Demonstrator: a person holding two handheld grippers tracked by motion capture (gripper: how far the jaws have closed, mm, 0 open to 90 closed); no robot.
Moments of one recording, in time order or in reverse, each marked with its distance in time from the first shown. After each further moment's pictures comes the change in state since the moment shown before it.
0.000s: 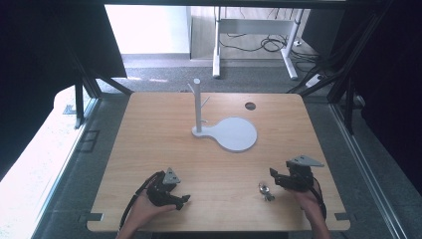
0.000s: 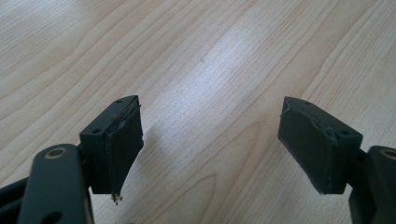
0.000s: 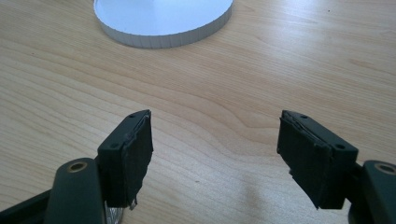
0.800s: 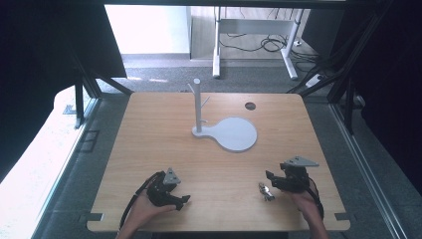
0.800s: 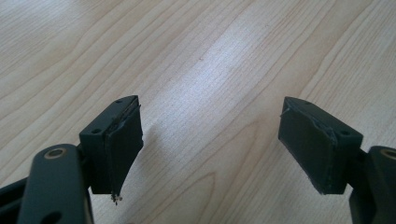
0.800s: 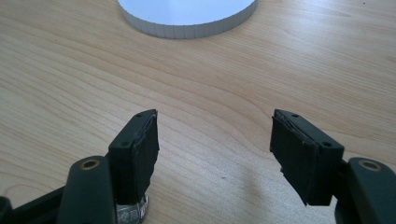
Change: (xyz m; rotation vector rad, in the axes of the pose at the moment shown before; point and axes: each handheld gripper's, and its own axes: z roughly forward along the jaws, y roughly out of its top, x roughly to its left) left arm -0.001 0.001 0.000 0.004 0.001 0.002; right arm 0.010 0.000 0.004 0.033 0.049 -0.031
